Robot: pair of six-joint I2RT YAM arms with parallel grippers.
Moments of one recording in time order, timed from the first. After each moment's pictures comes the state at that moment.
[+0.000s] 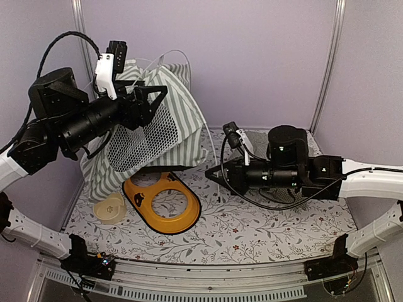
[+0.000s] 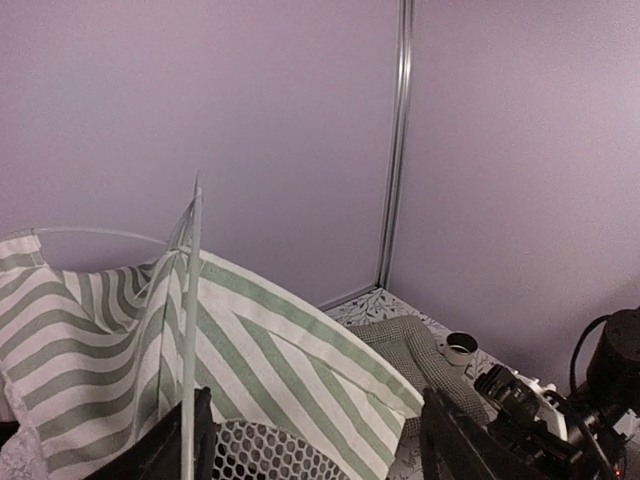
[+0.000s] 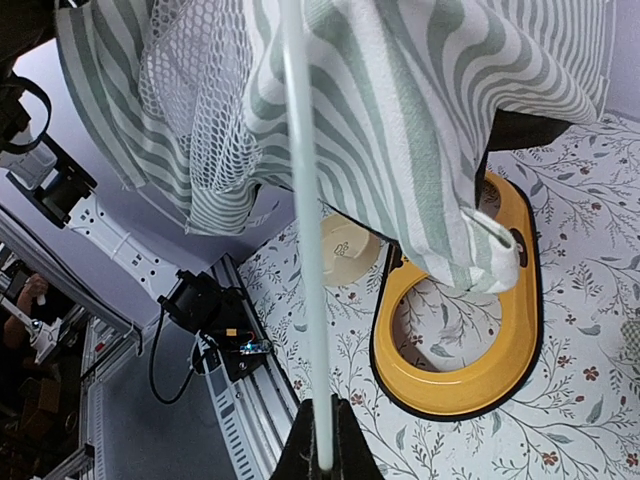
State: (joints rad) left arm -1.19 1.12 1.42 -0.27 -0.56 -0.06; right arm 1.14 1.30 1.05 -0.03 -0.09 0.51
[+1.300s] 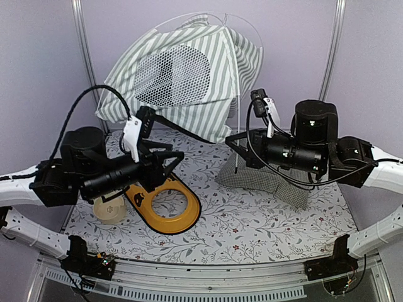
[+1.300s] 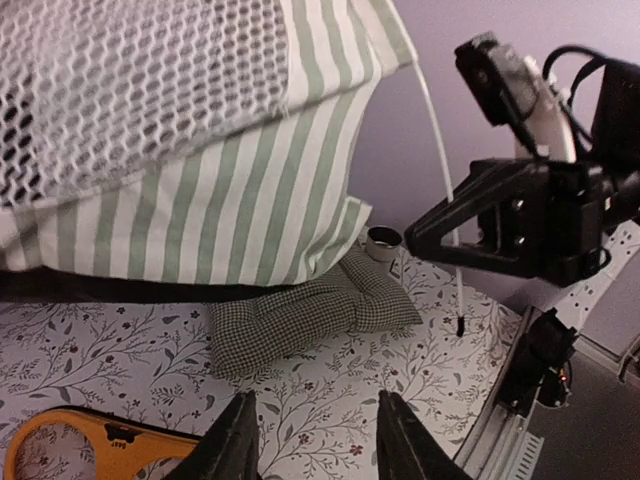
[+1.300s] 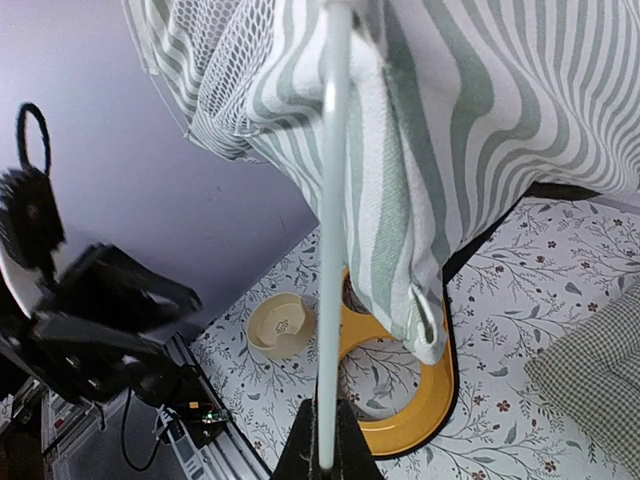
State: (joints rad) left arm -1.30 1.04 1.11 -0.20 -0.43 -0.22; right arm 1.16 1.18 1.20 -0.25 0.22 0.47
